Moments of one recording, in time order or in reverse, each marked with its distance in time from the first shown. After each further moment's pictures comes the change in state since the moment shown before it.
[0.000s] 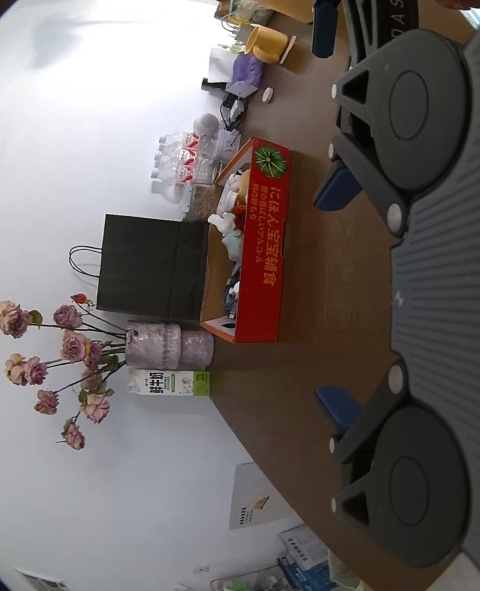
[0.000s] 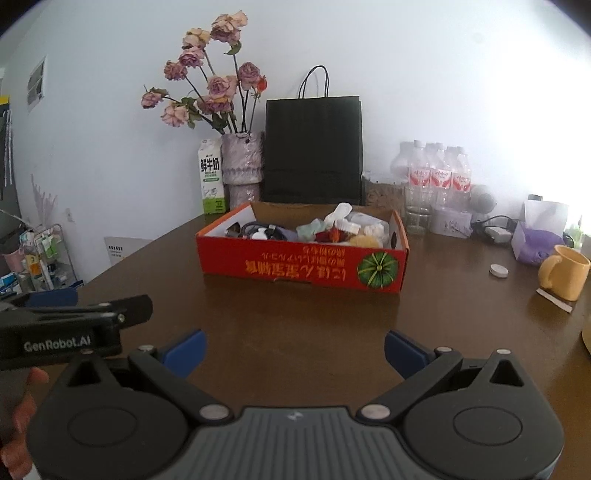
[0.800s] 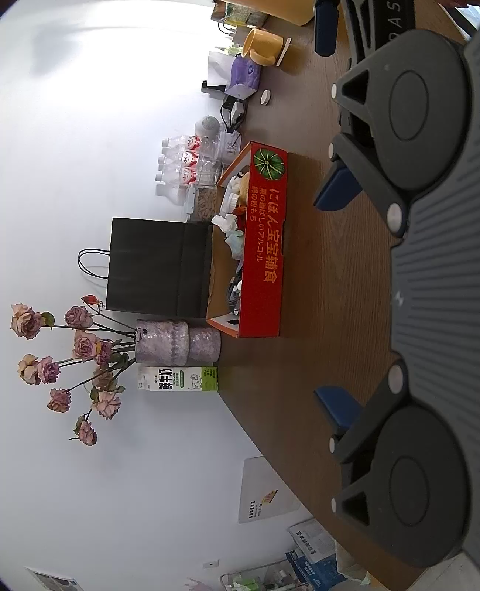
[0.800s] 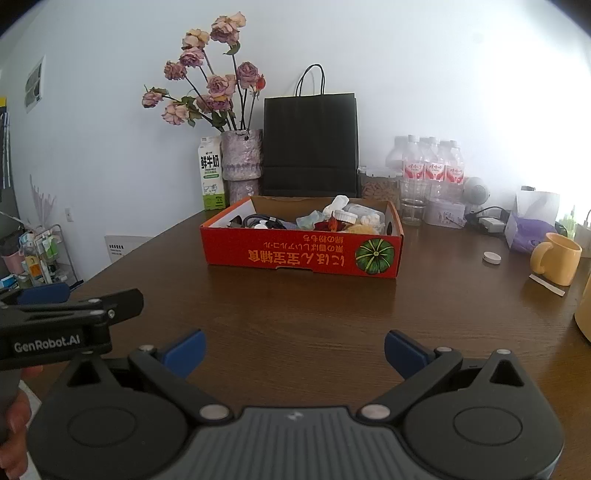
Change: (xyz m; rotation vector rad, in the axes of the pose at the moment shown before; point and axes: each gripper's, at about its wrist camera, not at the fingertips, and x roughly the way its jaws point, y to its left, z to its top) left arm -0.019 0.000 -0.006 0.016 -0.022 0.009; right arm -0.017 0.002 -0.010 0.011 0.002 -0.007
